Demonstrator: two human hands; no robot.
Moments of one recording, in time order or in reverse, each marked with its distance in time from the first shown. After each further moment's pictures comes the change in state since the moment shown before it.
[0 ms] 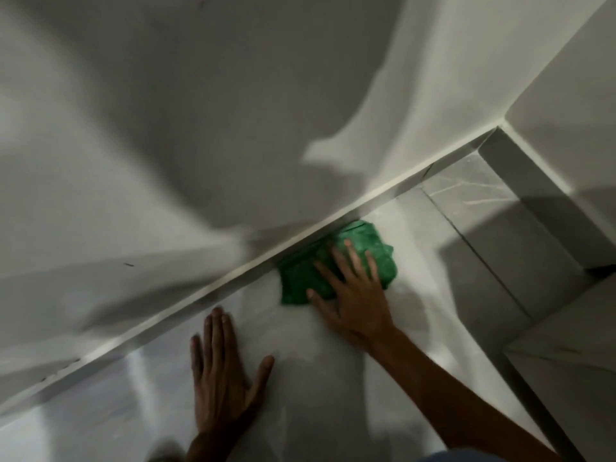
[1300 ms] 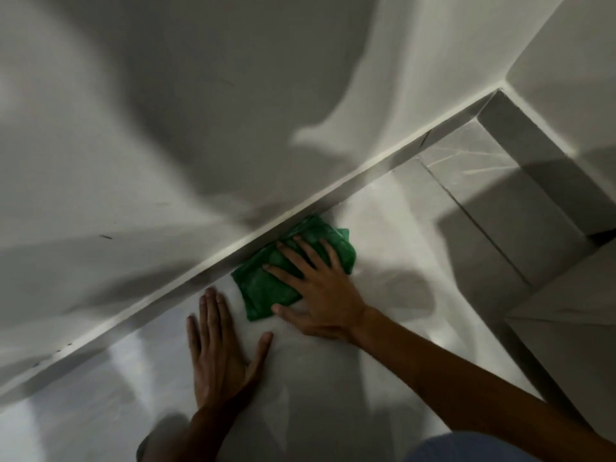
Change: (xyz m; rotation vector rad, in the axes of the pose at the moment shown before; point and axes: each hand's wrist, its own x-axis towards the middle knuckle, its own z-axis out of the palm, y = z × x) left_hand 0.000 0.005 0.000 0.043 -0.012 -0.004; right_hand -0.006 -0.041 0.019 0.042 -0.151 -0.303
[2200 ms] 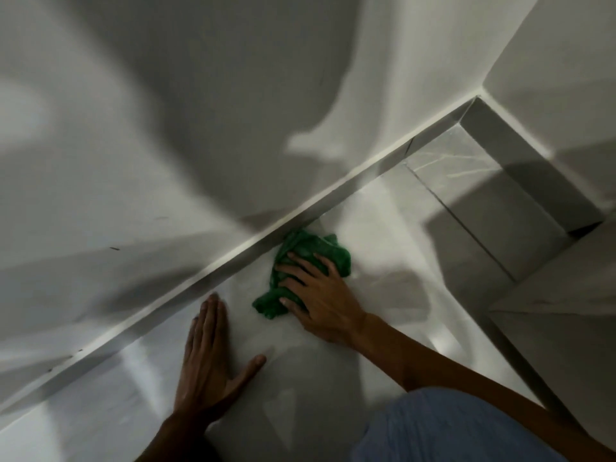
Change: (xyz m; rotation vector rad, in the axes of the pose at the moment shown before) left_hand 0.002 -0.037 -0.026 -0.125 -0.145 0.172; right_hand -0.015 0.001 -0.004 0.129 0.060 0.003
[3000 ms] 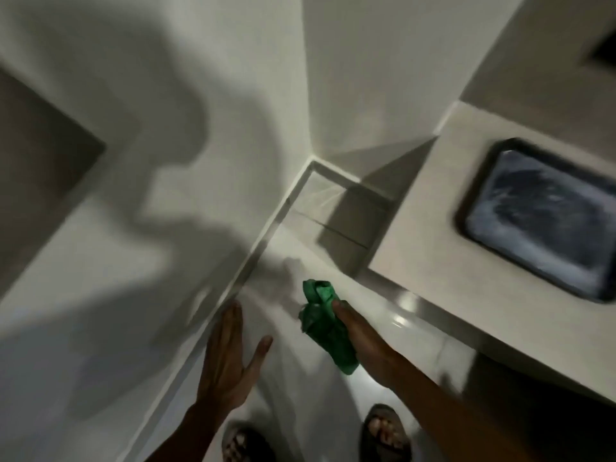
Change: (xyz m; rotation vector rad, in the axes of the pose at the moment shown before) left_hand 0.014 0.186 -0.222 -0.065 -0.329 0.180; right_hand -0.143 -0.133 -0.277 1.535 0.345 1.255
